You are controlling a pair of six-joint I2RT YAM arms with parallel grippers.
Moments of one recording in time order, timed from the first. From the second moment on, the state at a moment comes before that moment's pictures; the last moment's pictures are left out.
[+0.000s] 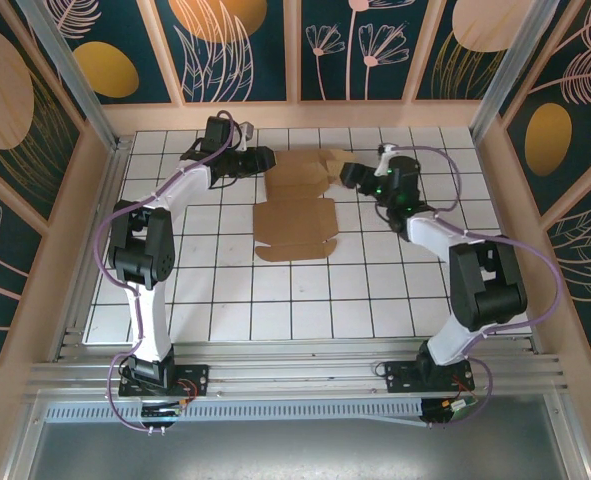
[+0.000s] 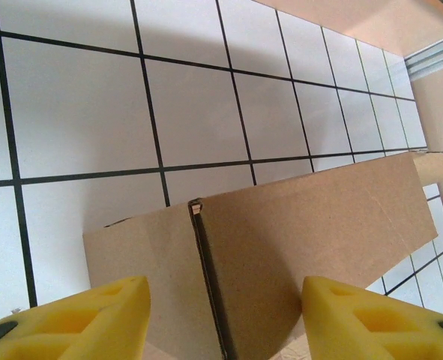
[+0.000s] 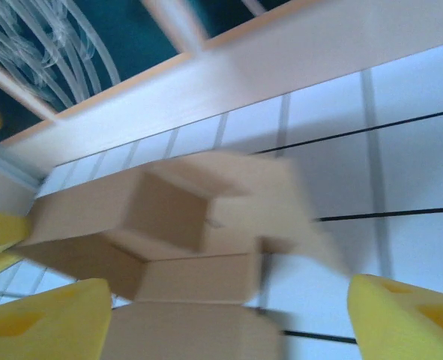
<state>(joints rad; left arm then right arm) -0.28 2.08 1.70 -0.34 0.44 -0.51 0.23 1.66 0.97 0.34 -0.24 0.43</state>
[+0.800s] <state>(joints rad) -0.27 2.10 1.71 -0.34 0.47 -0.52 0.18 2.09 1.32 0.33 -0.59 0.25</state>
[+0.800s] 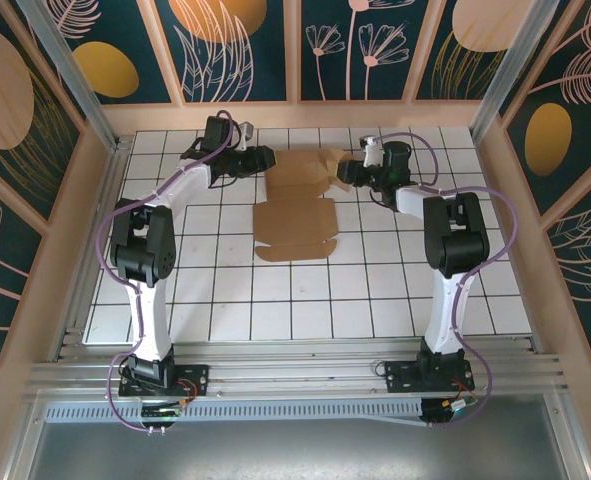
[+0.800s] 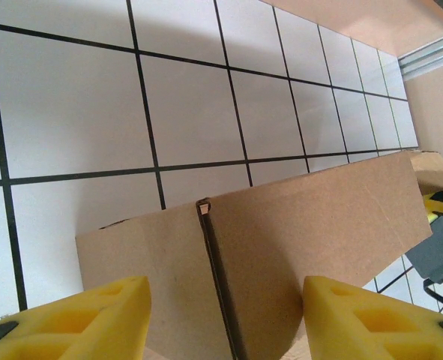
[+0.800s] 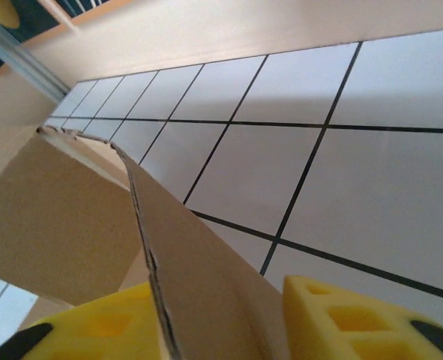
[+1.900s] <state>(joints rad) -0.27 2.12 1.71 -0.30 0.49 -0.54 0.25 2.09 1.38 0.10 -0.41 0.50</state>
